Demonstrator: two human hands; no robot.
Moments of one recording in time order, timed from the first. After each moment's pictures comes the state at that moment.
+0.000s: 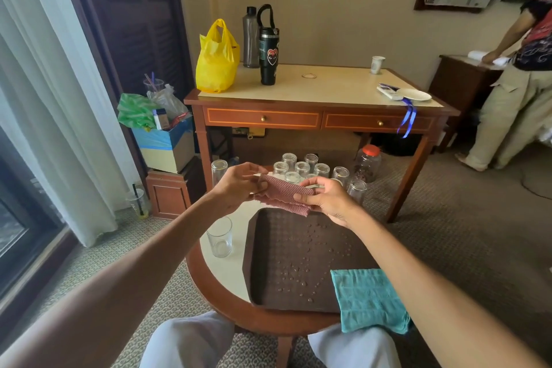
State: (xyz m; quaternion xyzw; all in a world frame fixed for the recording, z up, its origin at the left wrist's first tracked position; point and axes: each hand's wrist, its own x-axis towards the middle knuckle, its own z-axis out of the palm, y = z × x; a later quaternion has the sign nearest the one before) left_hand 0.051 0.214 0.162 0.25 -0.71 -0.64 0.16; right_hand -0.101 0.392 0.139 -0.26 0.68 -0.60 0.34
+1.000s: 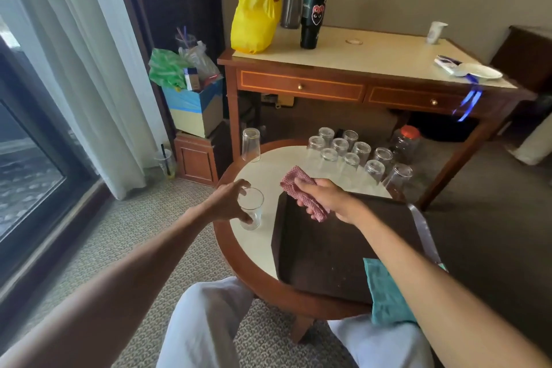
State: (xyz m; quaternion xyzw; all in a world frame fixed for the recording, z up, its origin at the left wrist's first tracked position) left_hand 0.121 0.134 0.044 0.31 -0.90 -0.30 -0.01; right_hand -0.062 0.328 0.098 -0.33 0.72 -0.43 0.44
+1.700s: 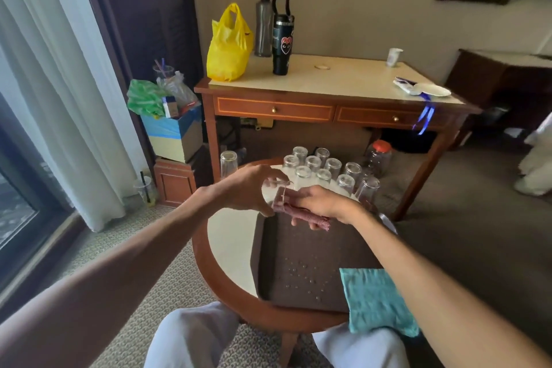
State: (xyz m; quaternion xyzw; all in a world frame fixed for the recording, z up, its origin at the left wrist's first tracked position) left_hand 0.071 0.195 0.165 0.07 -0.97 -0.24 0.06; right_hand -0.075 0.361 0.147 -0.39 0.75 -0.31 0.42
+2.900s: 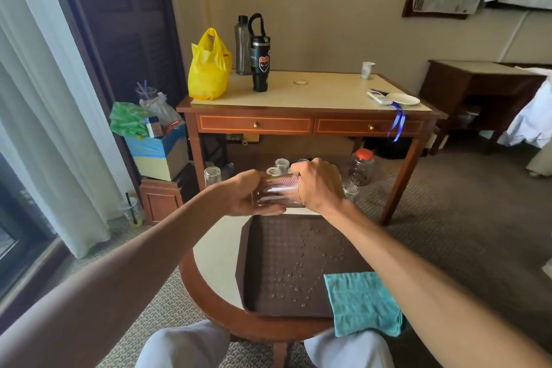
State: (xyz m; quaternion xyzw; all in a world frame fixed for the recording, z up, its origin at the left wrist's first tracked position) left_hand 0.038 0.254 0.211 0.35 -0.52 -0.78 -0.05; right_hand -0.073 0.392 0.205 -0.50 0.82 -0.20 -0.20
